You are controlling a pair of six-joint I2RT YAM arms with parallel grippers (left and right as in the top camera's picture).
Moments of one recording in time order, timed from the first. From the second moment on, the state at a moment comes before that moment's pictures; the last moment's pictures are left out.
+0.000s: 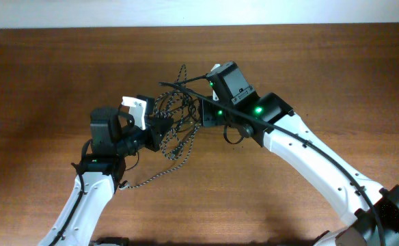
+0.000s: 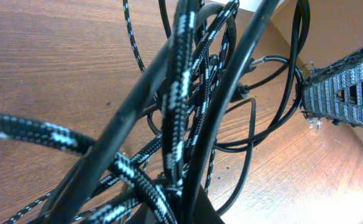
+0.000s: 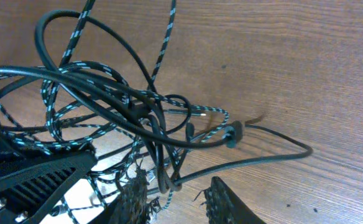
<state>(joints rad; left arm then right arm) -0.03 1.27 0.62 0.04 0.72 -0.14 0.64 1.67 1.47 -0.73 -0.08 0.52</state>
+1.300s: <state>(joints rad) -0.03 1.27 0.62 -0.02 0.71 -0.12 0.67 1.87 1.63 -0.89 -0.14 0.65</state>
